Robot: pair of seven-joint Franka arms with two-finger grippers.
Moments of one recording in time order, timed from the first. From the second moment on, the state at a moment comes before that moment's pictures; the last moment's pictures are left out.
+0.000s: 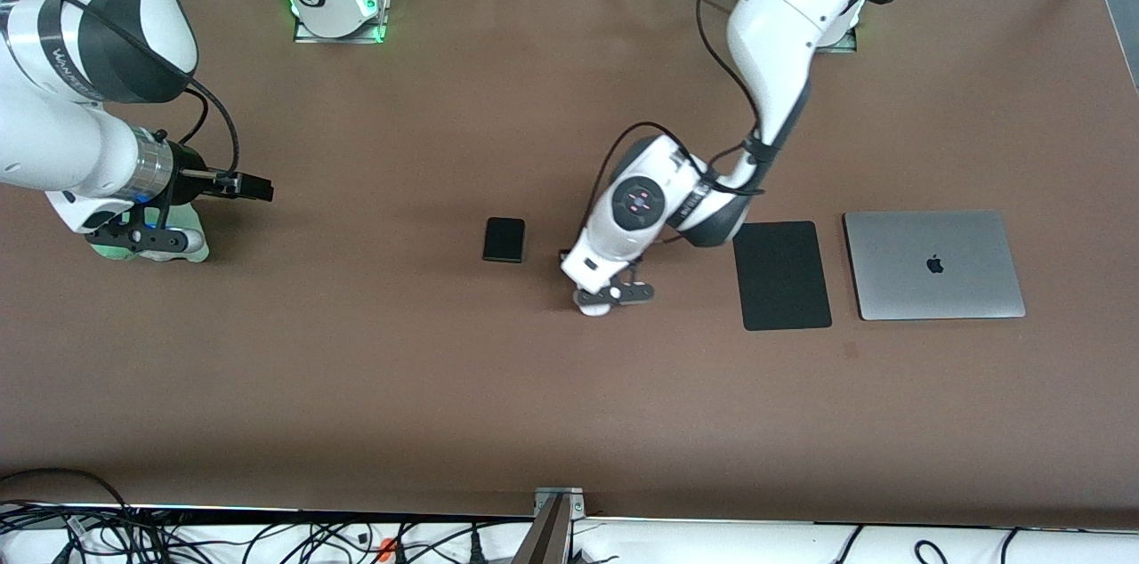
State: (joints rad) left arm -0.45 0.88 -0.19 -1.33 -0.02 2.24 -0.70; right arm 0.12 0.21 -0.04 -1.69 0.08 1.67 0.16
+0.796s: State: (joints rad) left arm -0.07 0.58 -0.19 -1.82 -0.01 2.21 -0.27; right arm 0.37 0.36 -0.04 -1.69 0.14 1.92 0.43
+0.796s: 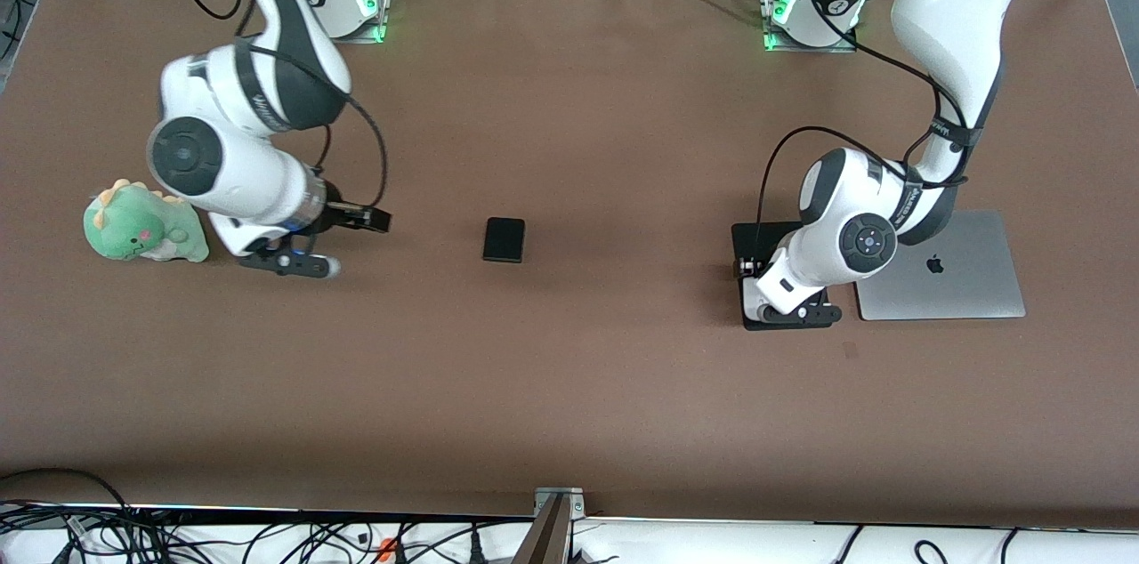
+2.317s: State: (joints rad) left arm 0.13 0.20 -0.20 -1.73 0.00 1.88 -0.10; right arm 0.67 0.72 -0.04 -1.69 0.06 2.40 0.71
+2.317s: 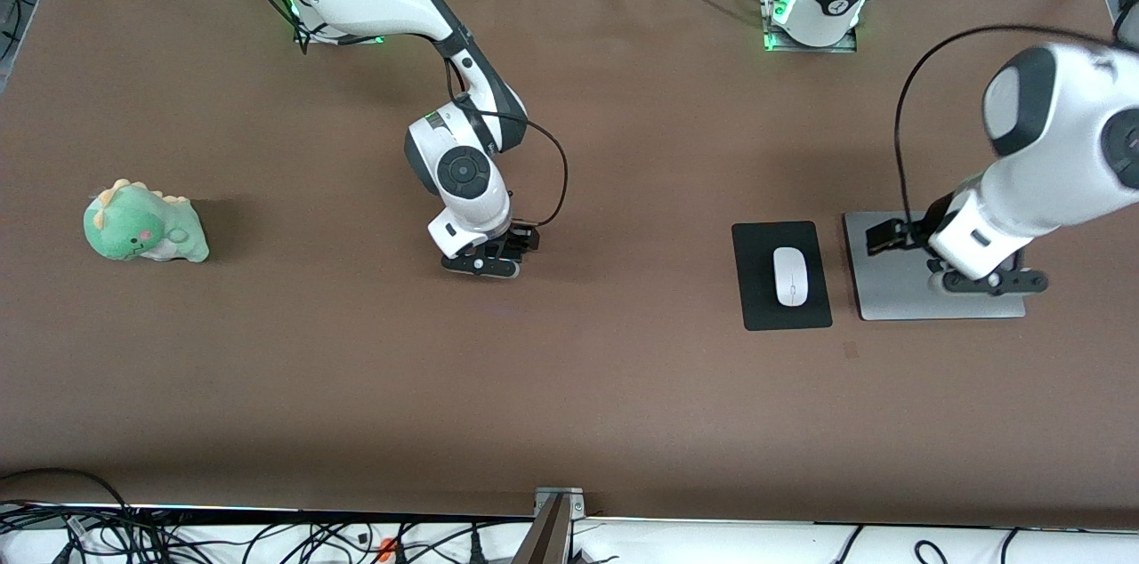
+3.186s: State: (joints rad) left arm 0.18 0.05 -0.19 -1.53 0.00 1.66 0.03; right arm 0.65 0.73 -0.06 -1.66 0.03 2.33 0.60
